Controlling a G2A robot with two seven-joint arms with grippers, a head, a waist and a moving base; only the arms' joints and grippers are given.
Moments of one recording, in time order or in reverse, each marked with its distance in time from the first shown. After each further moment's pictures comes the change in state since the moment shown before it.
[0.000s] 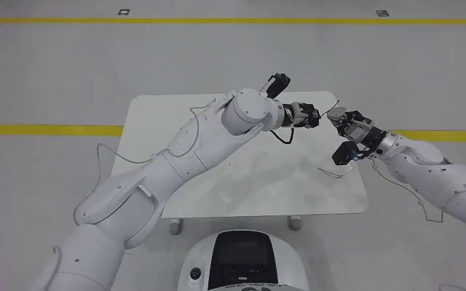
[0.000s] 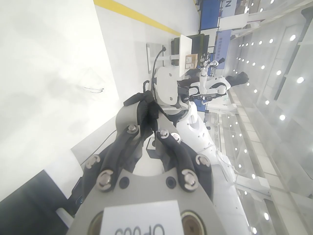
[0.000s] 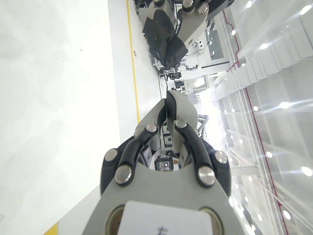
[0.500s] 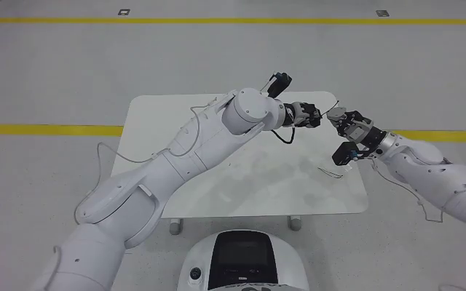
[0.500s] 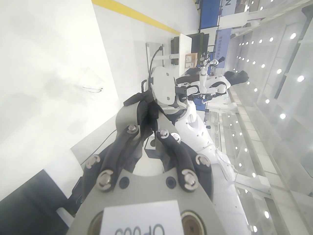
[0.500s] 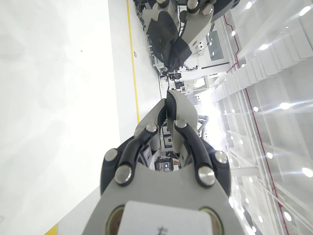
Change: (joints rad) left arm -0.007 -0.004 0.003 0.001 -0.003 0.000 -0.003; right arm 0.000 -0.003 0.000 0.004 0.000 0.000 -0.006
